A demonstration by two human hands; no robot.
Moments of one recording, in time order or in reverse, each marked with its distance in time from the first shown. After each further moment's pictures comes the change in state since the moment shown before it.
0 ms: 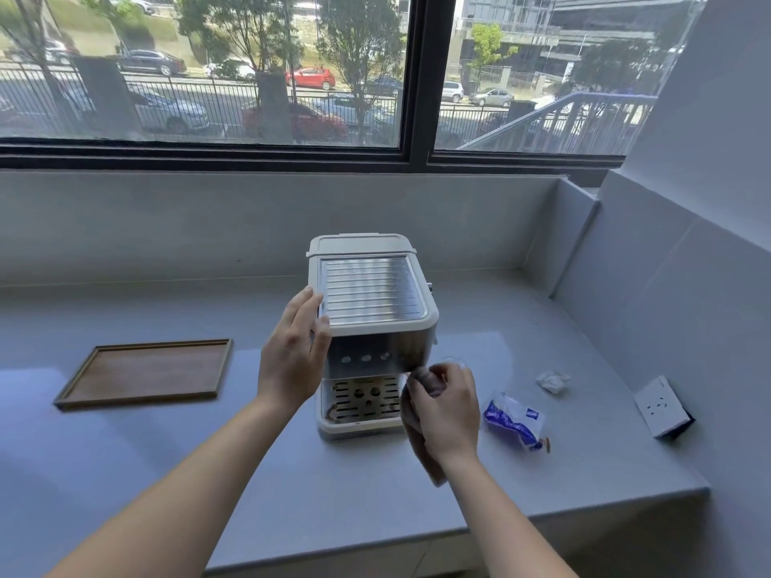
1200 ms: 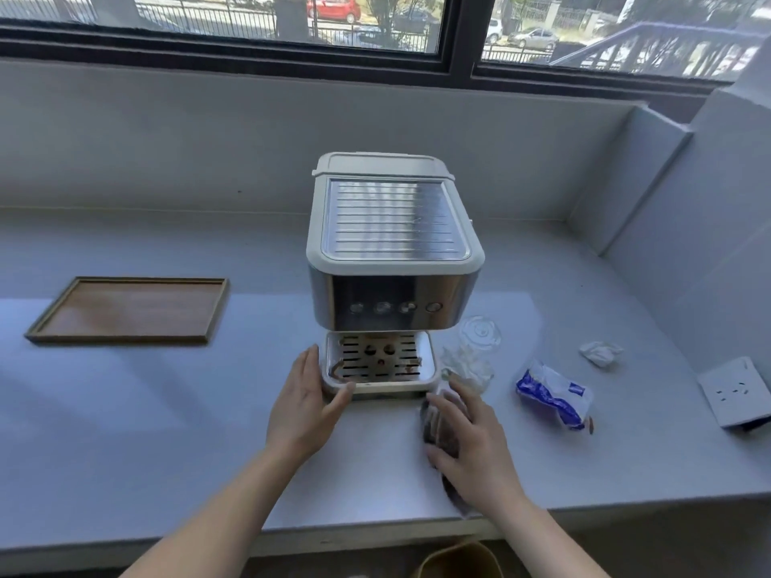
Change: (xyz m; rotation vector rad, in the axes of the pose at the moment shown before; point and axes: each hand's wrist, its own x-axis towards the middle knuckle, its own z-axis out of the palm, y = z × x) left_hand -0.118 -0.116 0.104 0.120 -0.365 -0.362; right_hand -0.033 0.120 0.006 -0.394 -0.518 -0.301
